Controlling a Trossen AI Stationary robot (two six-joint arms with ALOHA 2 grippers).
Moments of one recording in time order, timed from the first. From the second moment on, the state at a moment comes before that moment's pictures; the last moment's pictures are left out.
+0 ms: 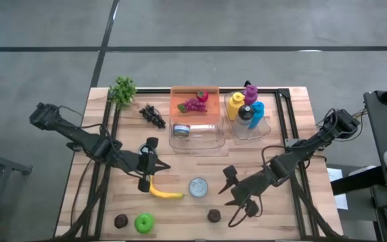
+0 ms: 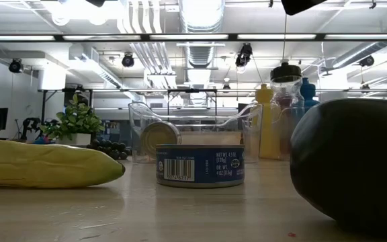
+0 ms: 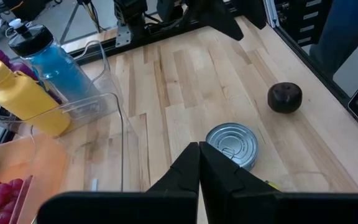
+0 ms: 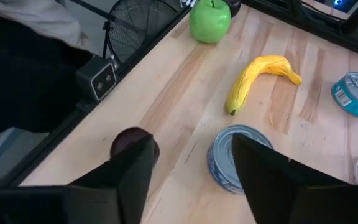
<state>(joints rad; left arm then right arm) -0.47 1.14 0.91 -0.34 -0.38 0.02 0.58 1.44 0.92 -0.09 0.13 -0.03</state>
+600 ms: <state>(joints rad) -0.47 1.14 0.91 -0.34 -0.38 0.02 0.59 1.61 0.92 -0.08 0.08 -0.01</state>
